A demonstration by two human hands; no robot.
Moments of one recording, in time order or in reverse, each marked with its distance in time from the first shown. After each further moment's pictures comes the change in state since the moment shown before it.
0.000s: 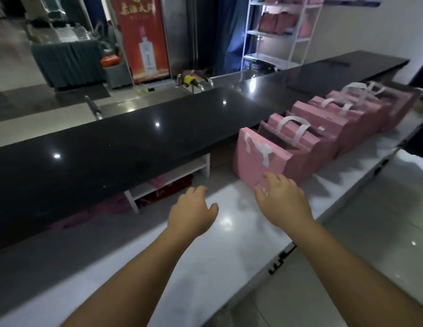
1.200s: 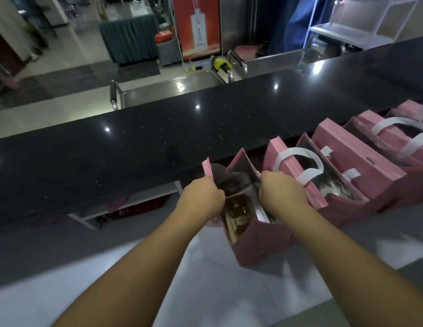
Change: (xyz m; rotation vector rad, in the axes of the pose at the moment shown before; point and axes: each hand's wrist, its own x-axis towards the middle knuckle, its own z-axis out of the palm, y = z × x) left_hand 0.243 0.196 0.038 -0.056 -0.047 -0.506; right_hand 0.309 0.133 0.019 -0.102 -0.287 -0.317
